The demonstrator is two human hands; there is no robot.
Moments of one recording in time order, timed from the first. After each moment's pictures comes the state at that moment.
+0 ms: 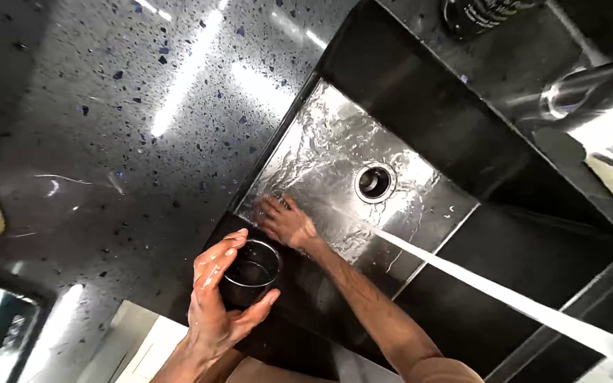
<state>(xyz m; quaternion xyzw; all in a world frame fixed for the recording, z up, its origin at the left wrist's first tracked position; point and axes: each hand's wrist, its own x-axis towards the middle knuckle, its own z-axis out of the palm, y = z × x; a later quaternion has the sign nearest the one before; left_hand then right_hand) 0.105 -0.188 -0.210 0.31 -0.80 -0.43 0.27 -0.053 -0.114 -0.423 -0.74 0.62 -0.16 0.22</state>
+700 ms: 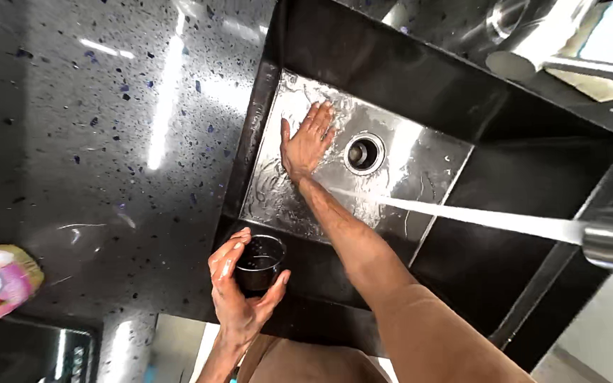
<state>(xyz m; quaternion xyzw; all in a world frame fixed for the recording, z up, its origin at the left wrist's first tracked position) 0.106 -0.186 -0.208 0.31 -0.81 -0.42 0.26 -0.140 -0.233 -0.435 -0.16 0.98 -0.13 0.01</state>
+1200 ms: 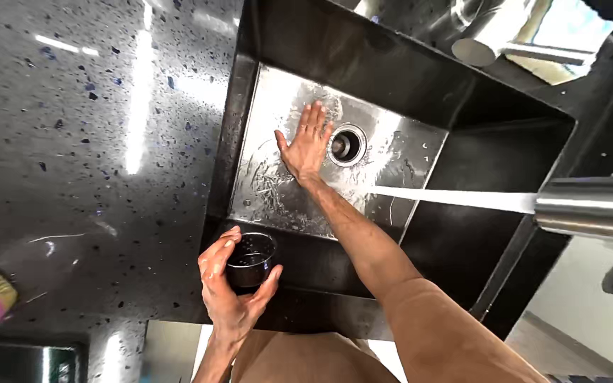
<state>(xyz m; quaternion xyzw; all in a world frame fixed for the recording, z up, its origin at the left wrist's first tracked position) 0.103 -0.187 -0.207 0.31 -0.82 -0.42 0.25 -0.159 -0.177 -0.437 -0.26 0.96 -0.08 -0.01</state>
